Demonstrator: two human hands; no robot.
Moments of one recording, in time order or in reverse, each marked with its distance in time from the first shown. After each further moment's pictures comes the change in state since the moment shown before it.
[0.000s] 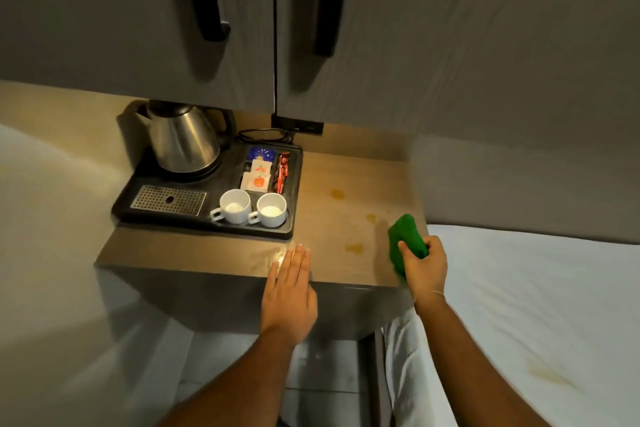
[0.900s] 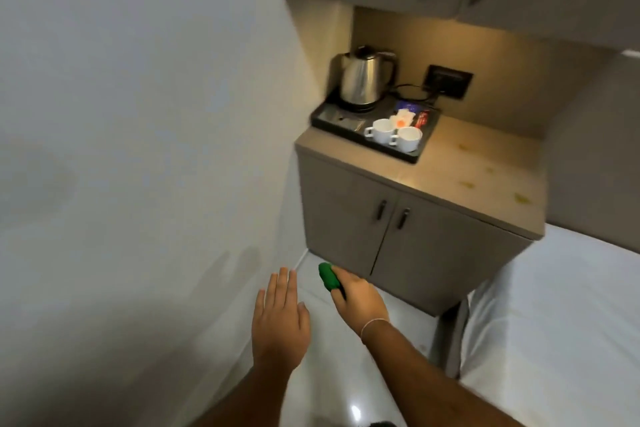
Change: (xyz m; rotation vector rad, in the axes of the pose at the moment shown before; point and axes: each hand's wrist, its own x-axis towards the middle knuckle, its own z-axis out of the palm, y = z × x) left_hand -0.457 -0.029 -0.004 0.032 0.187 -0.609; right_hand -0.411 0.108 -0.001 -0.571 -0.967 -0.853
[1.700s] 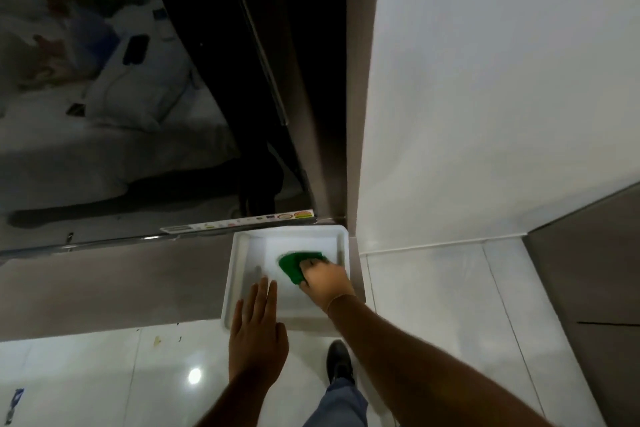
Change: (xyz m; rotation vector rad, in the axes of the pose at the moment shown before) left_hand -0.454 -0.279 -0.004 -0.150 0.102 -1.024; right_hand -0.231 -0.348 0.367 -0.536 -0.867 -0.975
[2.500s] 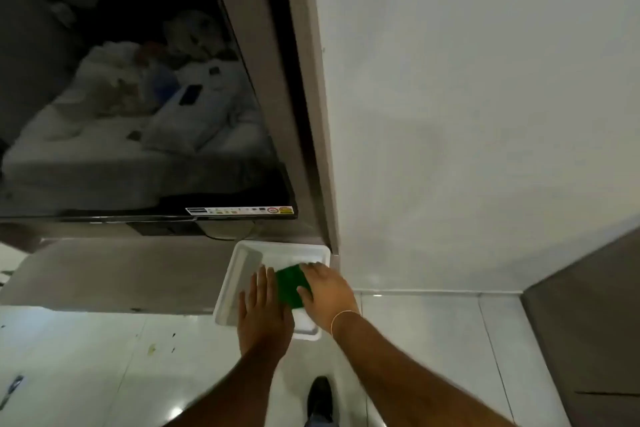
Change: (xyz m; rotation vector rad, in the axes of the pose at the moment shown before) left_hand -0.028 0.096 -0.008 -0.056 0.164 -0.131; right_hand -0.128 0.022 -0.042 0.127 0.308 -0.067
